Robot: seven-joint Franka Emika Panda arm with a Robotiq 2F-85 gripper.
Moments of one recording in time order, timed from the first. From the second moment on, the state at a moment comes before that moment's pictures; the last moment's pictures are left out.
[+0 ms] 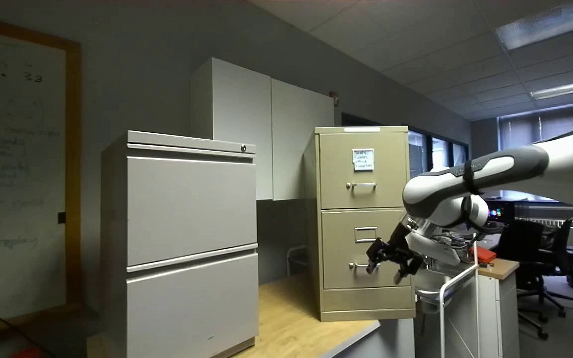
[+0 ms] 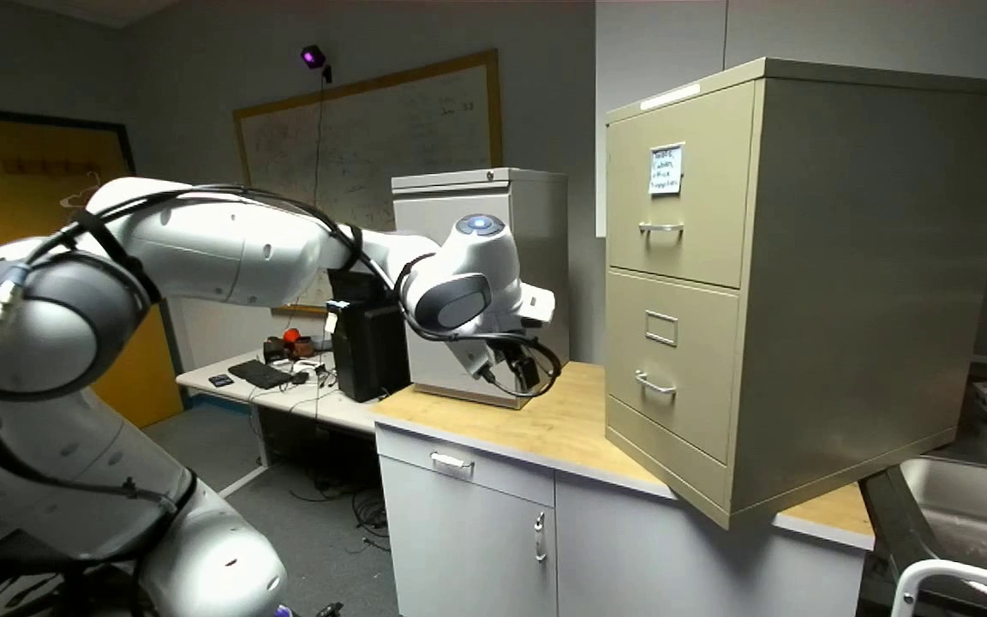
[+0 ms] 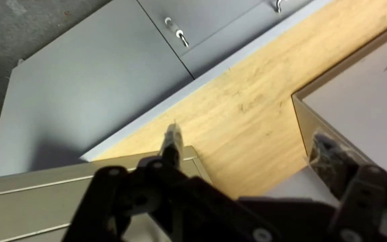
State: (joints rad) arm -0.09 -0.47 -0.26 -2.35 0.30 2.32 -0.01
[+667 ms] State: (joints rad) arm -0.12 -0.06 -0.35 -1.90 0.60 2.33 -0.03
